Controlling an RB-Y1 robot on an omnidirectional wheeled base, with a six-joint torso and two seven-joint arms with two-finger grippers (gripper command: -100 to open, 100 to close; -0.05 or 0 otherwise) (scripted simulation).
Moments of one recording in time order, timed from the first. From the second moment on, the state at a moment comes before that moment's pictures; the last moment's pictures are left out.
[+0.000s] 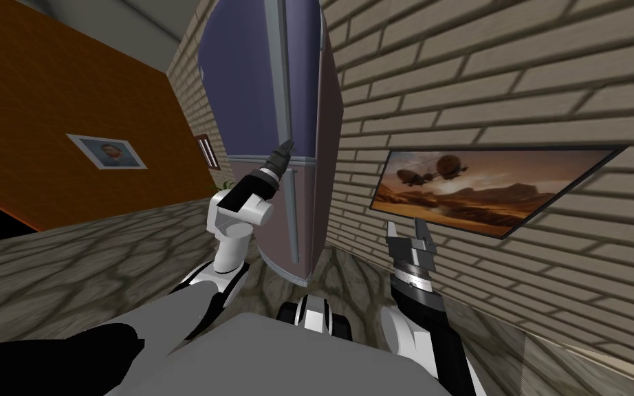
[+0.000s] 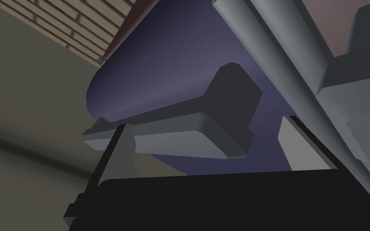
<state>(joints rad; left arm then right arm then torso) -0.54 0.41 0.04 -2.39 -0.07 0.71 -0.21 0.49 0.05 0.06 -2.39 0.02 -0.40 -0.10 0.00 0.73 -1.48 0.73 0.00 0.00</state>
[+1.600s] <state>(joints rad) -0.84 0.65 0.02 -2.33 0.18 1.12 -0.30 0.49 0.05 0.06 -2.39 0.02 -0.40 -0.10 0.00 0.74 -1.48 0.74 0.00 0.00</state>
